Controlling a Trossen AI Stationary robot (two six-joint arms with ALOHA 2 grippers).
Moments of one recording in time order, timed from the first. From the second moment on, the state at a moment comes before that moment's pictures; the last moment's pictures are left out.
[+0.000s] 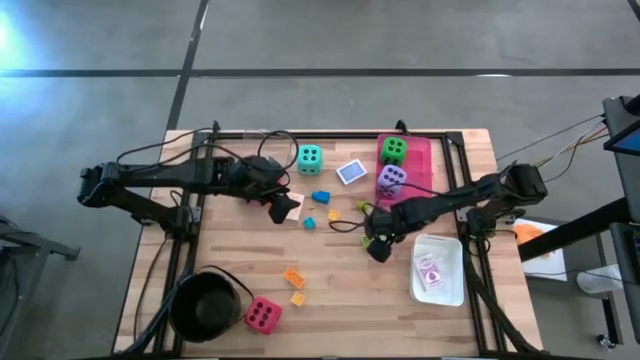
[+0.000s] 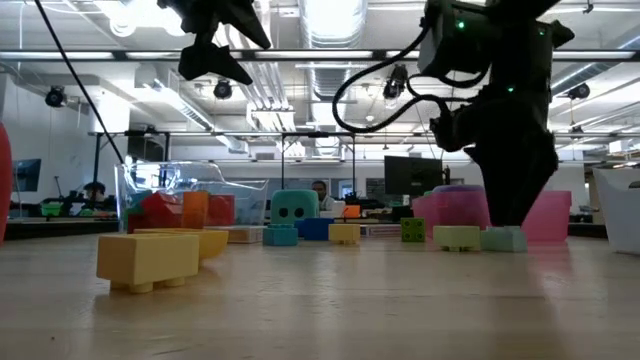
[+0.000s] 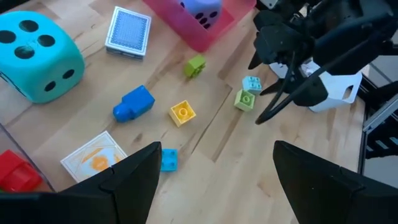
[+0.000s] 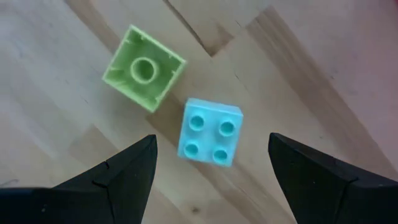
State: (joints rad) left arm 0.08 1.25 1.11 -0.61 -0.05 -0.60; right arm 0.12 1.59 0.88 -0.71 0.03 0.89
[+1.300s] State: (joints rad) left arm 0.08 1.25 1.11 -0.53 -0.04 -0.64; right arm 0.13 1.34 0.86 -0.64 0.08 0.92
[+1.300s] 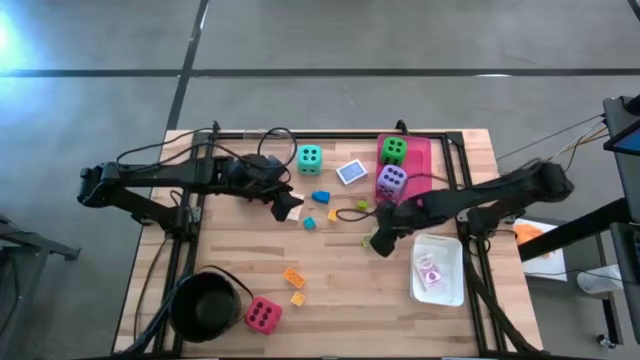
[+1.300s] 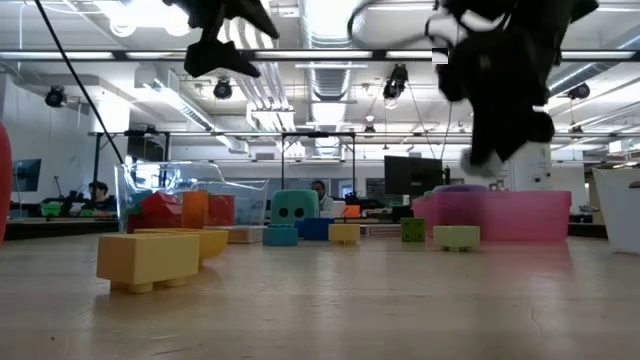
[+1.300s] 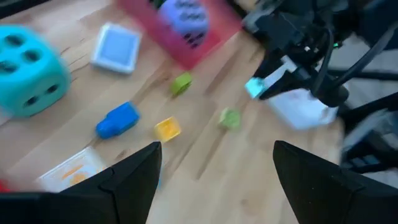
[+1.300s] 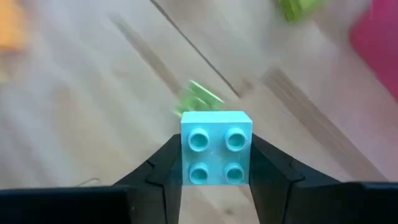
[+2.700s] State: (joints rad) left arm -0.09 1.38 1.25 0.11 -0.24 0.21; right arm 0.03 1.29 1.04 0.37 0.00 1.06
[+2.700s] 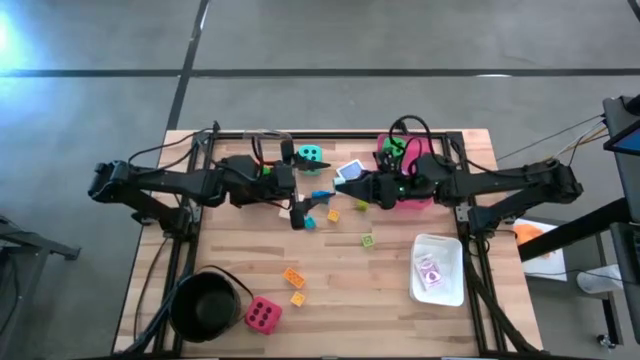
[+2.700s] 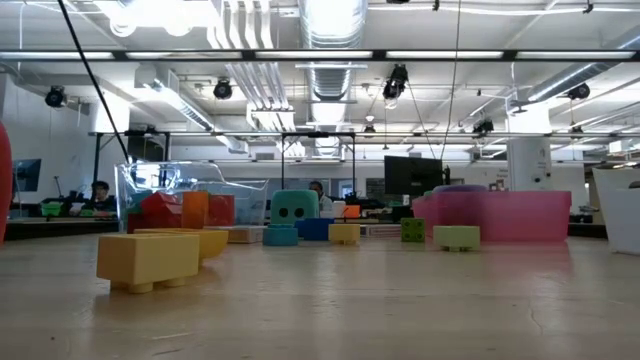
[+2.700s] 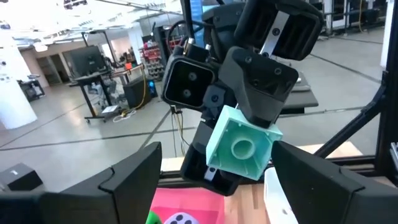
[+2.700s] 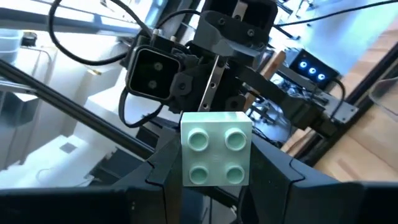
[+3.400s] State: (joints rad) left arm -0.11 1.37 1.29 -0.02 -0.24 0.24; right arm 0.02 1.30 1.06 0.34 0.00 1.07
